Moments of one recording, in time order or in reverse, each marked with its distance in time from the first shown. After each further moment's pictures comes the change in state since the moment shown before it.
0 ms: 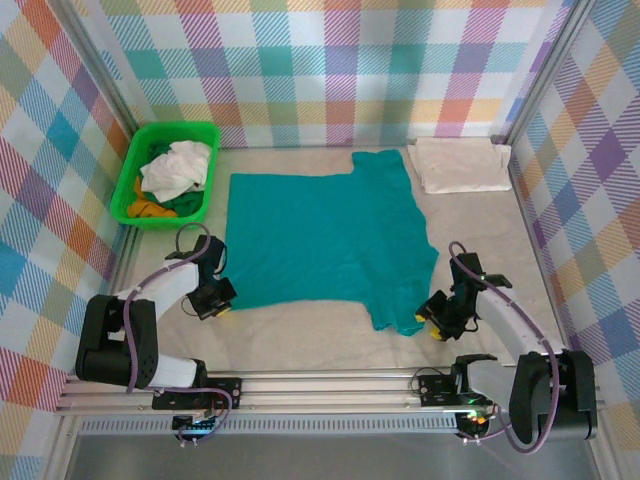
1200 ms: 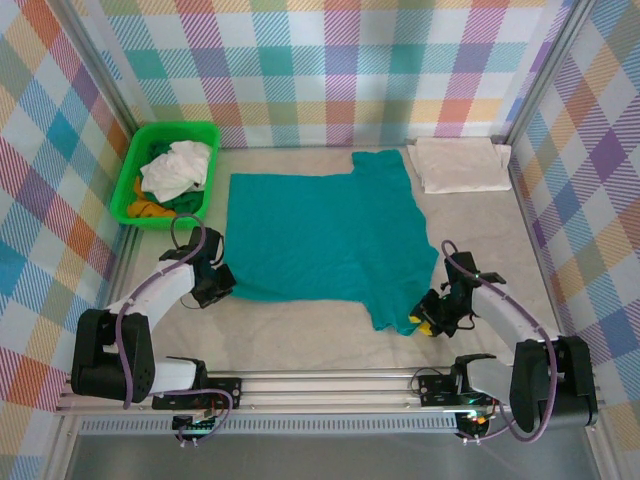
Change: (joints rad) left arm 0.003 -0.076 0.036 0.058 -0.003 0.000; right arm 0.035 0.067 -0.023 0.095 -0.105 -0.026
